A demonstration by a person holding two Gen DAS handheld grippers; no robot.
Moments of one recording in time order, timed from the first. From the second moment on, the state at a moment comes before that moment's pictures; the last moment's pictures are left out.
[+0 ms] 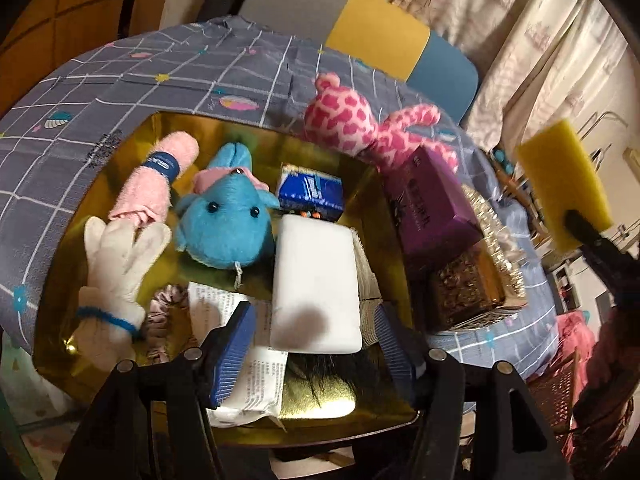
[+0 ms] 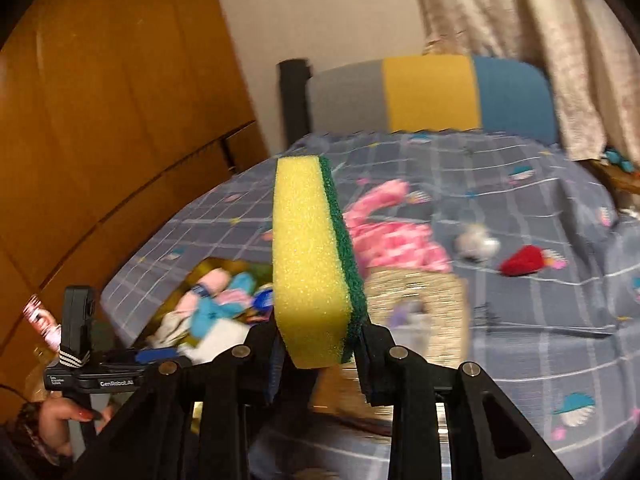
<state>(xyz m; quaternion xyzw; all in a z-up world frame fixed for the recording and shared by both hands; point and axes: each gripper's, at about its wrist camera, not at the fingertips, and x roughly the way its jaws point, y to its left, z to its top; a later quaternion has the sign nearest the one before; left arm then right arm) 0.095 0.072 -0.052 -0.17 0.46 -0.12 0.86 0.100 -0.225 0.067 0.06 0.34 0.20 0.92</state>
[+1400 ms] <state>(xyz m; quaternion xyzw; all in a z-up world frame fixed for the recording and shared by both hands) 0.051 0.158 -0.056 -0.26 0.41 -0.09 0.87 0.199 -0.036 0.005 0.01 0.47 0.25 0.85</state>
